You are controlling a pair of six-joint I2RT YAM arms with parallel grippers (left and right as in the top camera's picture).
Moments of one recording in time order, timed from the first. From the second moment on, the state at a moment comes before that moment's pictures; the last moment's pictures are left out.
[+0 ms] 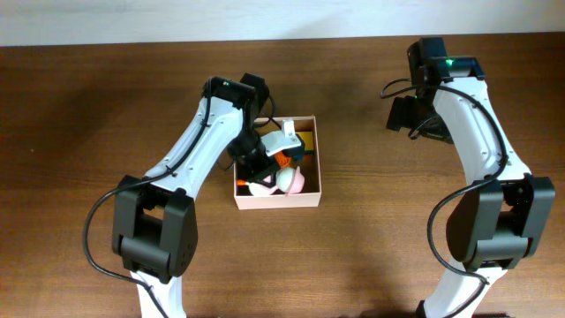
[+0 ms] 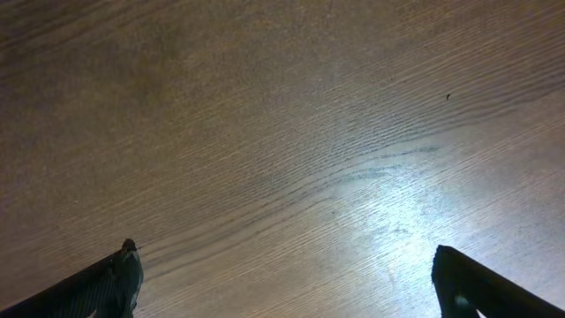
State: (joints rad) left arm -0.40 2.05 1.74 -1.40 0.43 0.76; right arm 0.02 1.98 1.76 -1.23 0.24 0.41
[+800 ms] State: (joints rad) left arm -0.40 2.05 1.66 -1.30 0.38 0.77; right arm 0.02 1.98 1.76 -1.23 0.24 0.41
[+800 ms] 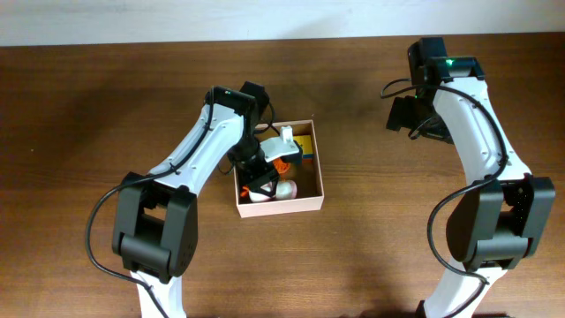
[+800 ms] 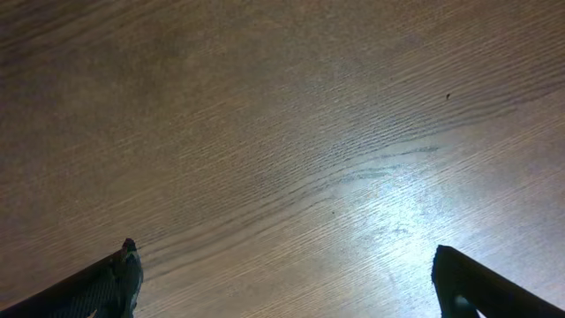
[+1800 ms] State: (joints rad) left arm -0.27 2.05 2.18 -1.47 0.06 0.24; right arm 0.02 1.98 1.76 -1.23 0.24 0.41
